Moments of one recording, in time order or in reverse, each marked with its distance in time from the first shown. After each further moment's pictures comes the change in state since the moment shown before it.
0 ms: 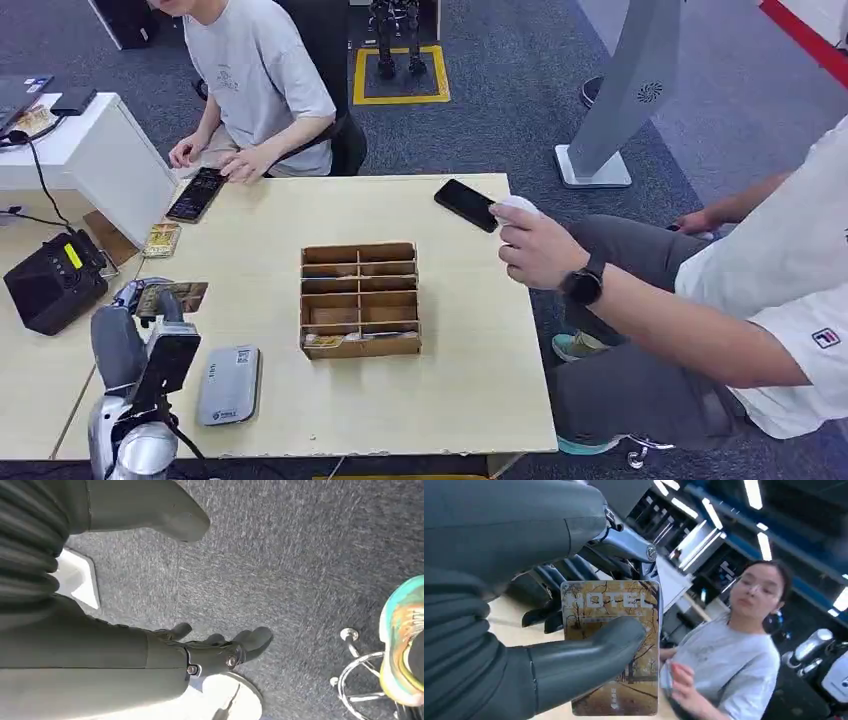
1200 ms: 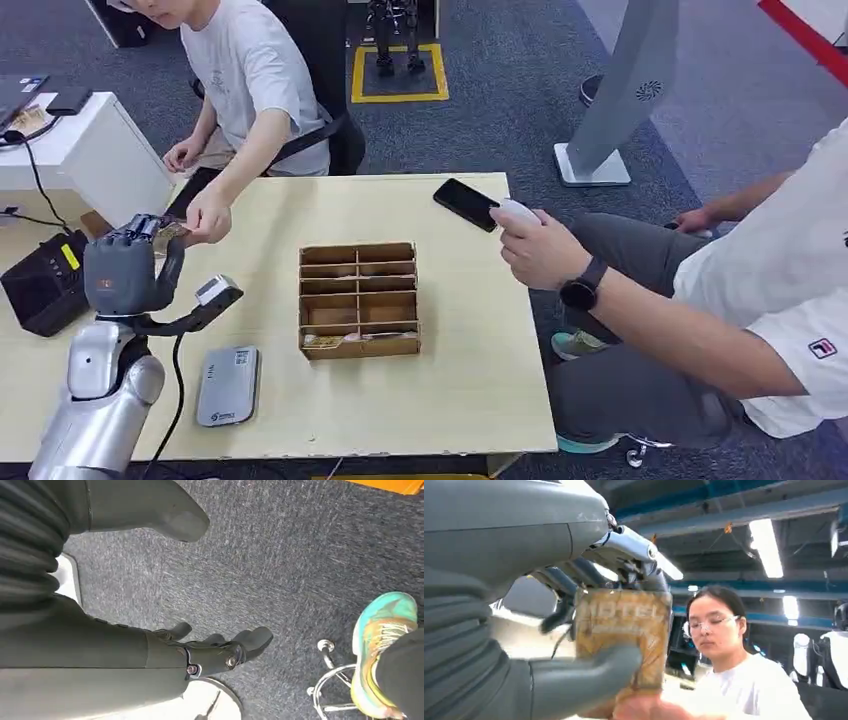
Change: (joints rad) left arm -0.304 0.159 -0.091 0.314 -0.440 0.095 0.144; right arm -0.066 -0.111 0.052 0.260 0.000 -0.114 -0.002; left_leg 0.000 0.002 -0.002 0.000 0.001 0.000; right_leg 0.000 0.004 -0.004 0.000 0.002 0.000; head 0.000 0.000
